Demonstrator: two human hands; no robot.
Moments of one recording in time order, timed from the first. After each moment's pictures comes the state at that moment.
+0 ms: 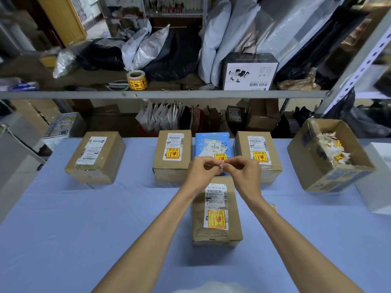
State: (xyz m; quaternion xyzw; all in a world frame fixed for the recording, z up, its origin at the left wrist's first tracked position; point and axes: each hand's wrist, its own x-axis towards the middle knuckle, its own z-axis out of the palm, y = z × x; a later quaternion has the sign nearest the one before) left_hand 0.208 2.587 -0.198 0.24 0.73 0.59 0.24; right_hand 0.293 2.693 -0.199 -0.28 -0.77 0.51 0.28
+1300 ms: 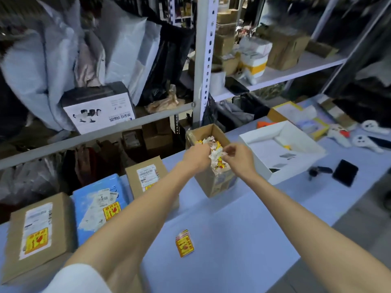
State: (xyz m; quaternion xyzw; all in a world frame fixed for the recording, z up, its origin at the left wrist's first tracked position) left_hand 0.307 2.927 -0.146 0.61 0.77 0.10 0.14; right_hand 0.443 2.980 -0.159 -0.52 -0.76 0.29 0.25
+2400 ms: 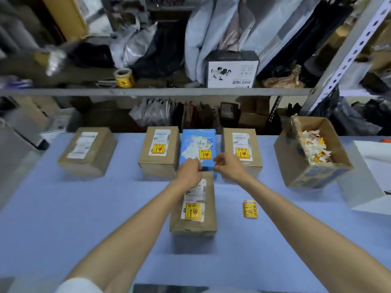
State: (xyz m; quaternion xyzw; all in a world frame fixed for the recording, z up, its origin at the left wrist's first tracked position) left_hand 0.220 2.629 -0.220 0.28 0.91 0.21 0.21; right_hand 0.299 2.763 -0.201 -0.26 -0.88 0.40 -0.01
